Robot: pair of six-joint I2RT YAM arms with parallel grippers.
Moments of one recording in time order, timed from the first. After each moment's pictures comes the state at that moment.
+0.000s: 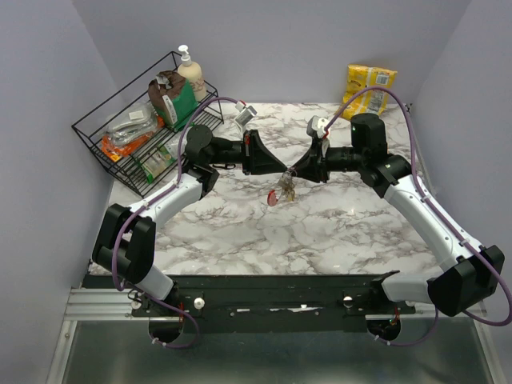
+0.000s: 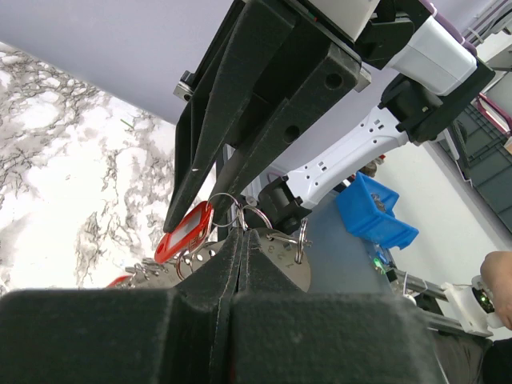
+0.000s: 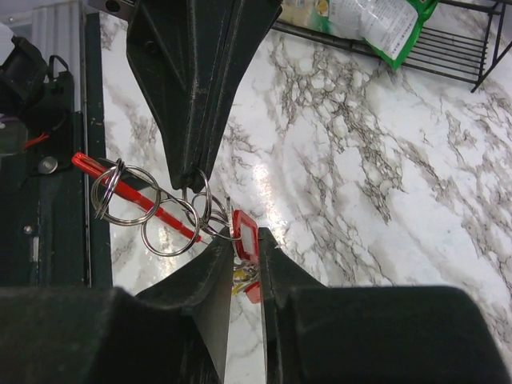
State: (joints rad) left arm -0.47 1.55 1.05 0.82 1.16 -0.93; right arm 0.42 1.29 1.23 -0.40 -0.88 -0.37
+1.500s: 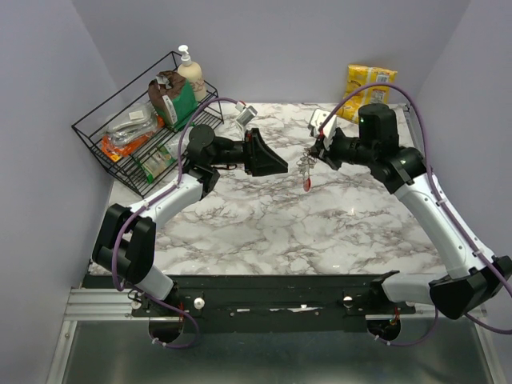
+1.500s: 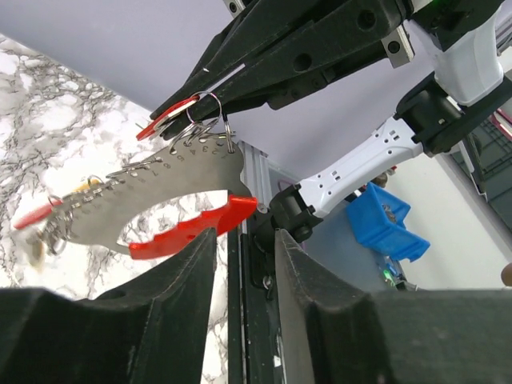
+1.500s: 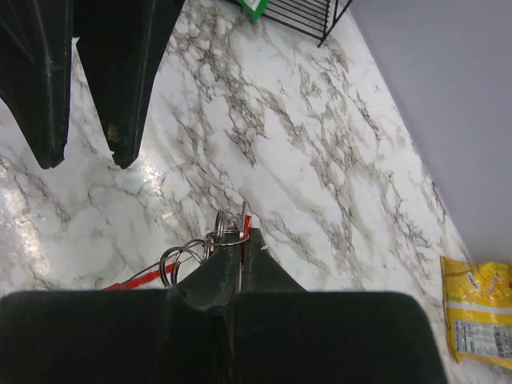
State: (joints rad) left arm -0.47 1.55 1.05 0.78 1.11 -0.88; right arm 0.45 1.28 1.41 -0.61 -0.49 -0.62
